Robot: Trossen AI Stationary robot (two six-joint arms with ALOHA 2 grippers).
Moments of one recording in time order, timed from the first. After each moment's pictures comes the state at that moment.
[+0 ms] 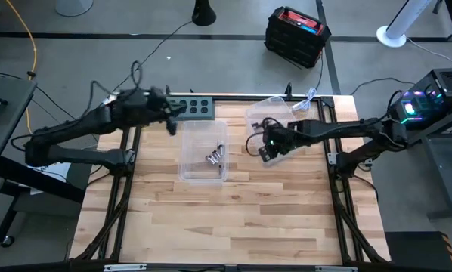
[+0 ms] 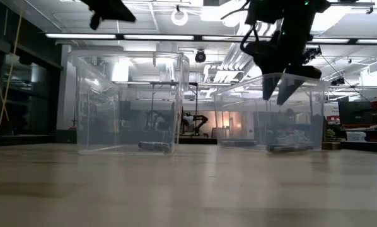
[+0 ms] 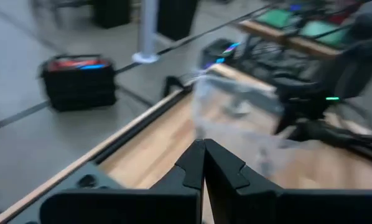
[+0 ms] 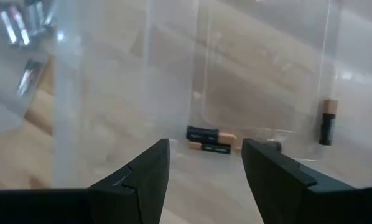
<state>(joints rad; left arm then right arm) 0.33 0.92 0.97 -0.39 -0.19 -0.22 -0.13 1.42 1.03 -0.87 0.13 0.92</state>
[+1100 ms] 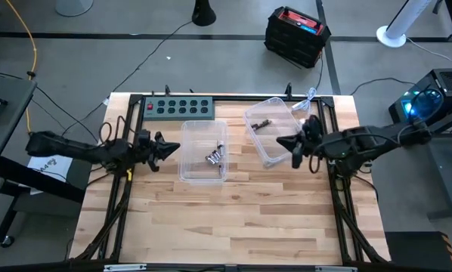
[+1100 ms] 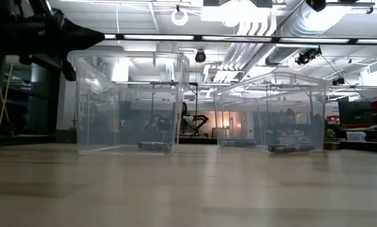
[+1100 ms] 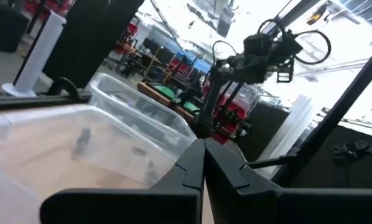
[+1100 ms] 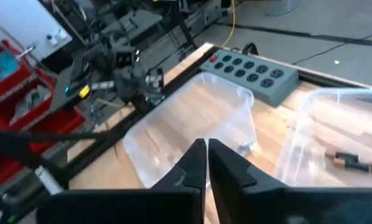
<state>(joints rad) -0.10 0.49 0.01 0.65 -0.32 -0.52 0.30 0.94 1.03 -0.51 0.62 0.74</state>
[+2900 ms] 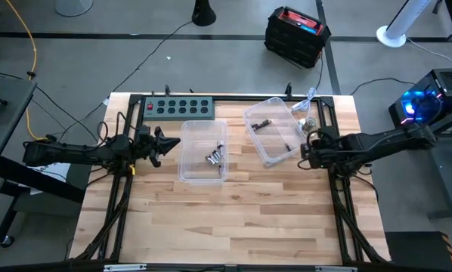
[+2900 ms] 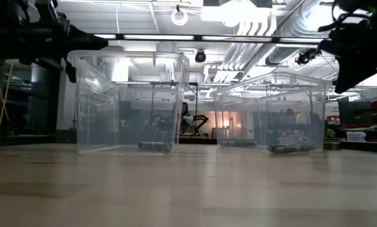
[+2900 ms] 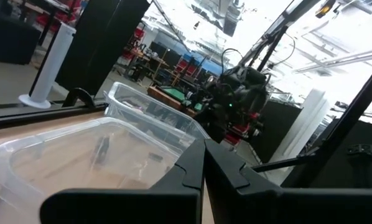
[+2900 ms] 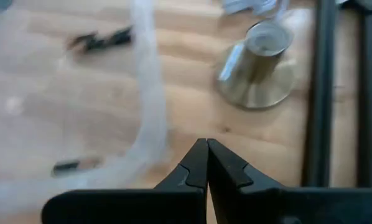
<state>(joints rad) 0.08 0.47 0.01 0.63 -0.17 -0.49 0.21 0.81 0.68 -1.29 0.66 1.50</state>
